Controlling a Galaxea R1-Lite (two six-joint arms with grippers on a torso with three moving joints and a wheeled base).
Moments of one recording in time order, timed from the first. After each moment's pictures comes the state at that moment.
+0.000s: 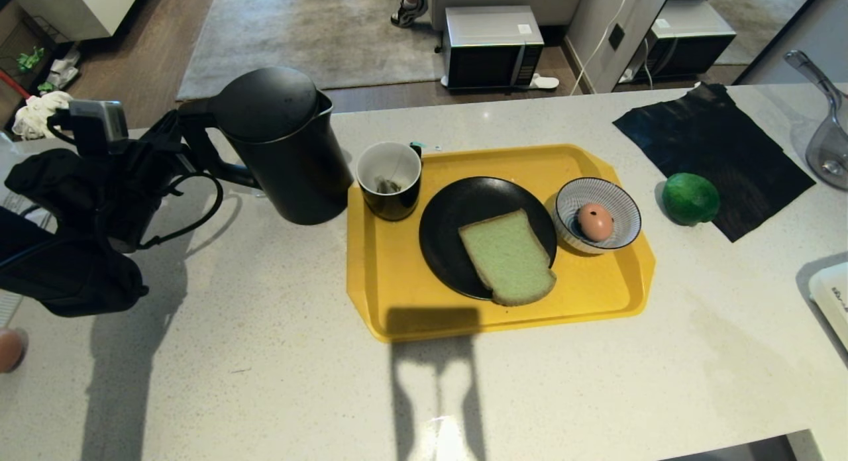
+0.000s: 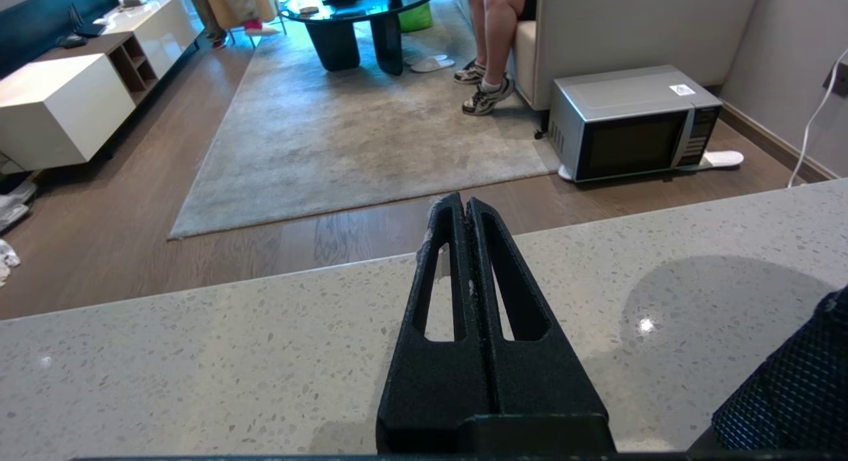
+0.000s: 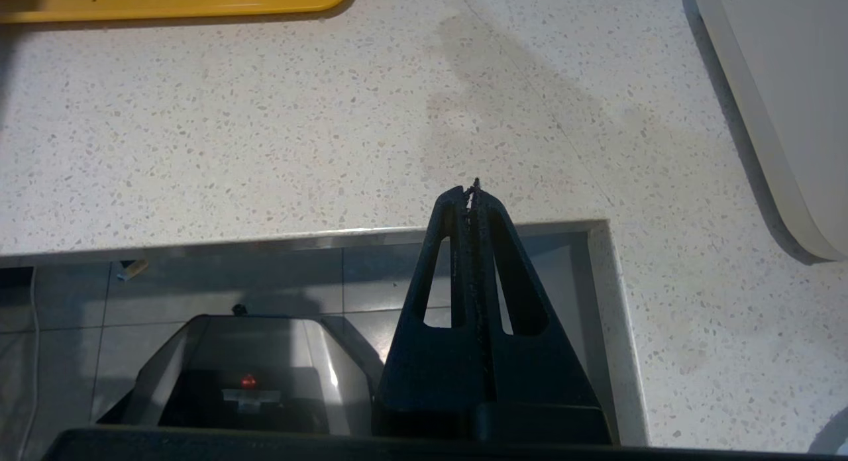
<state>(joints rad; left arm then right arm) 0.12 2.08 -1.16 -1.52 -0.20 0.02 0.01 0.00 -0.01 0.03 -0.02 0.02</state>
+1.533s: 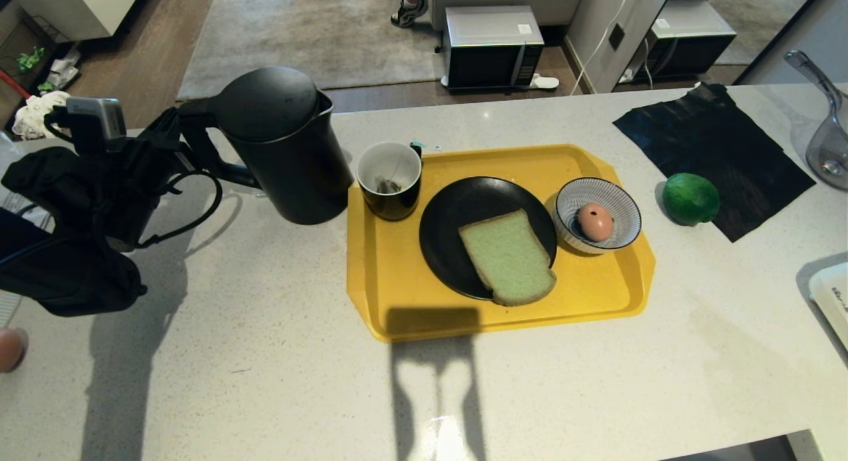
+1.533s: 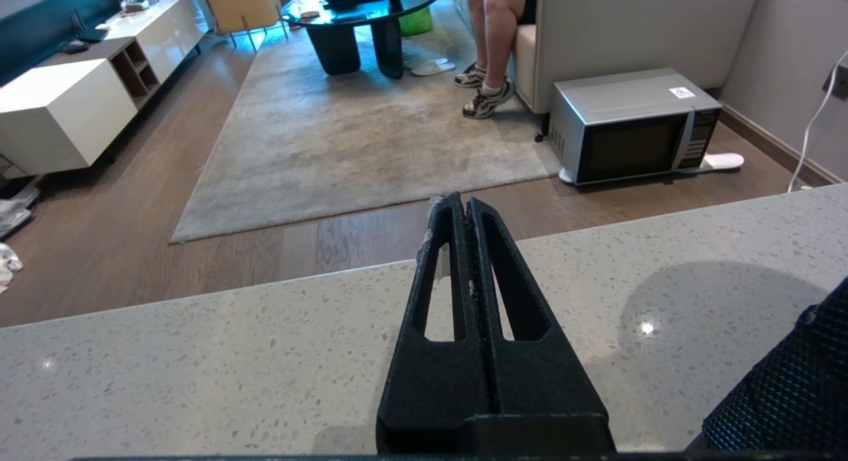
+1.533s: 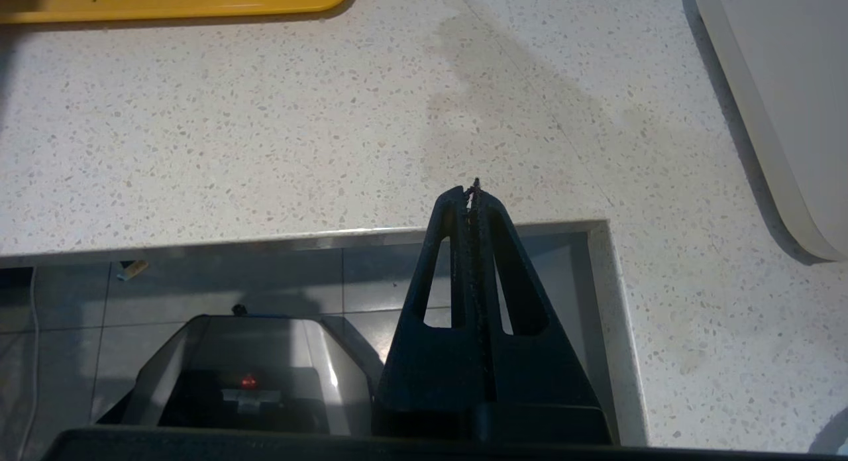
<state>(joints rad) 0.12 2.07 -1.16 -1.52 -0.20 0.02 0.01 0.00 -0.01 0.03 -0.02 0.02</state>
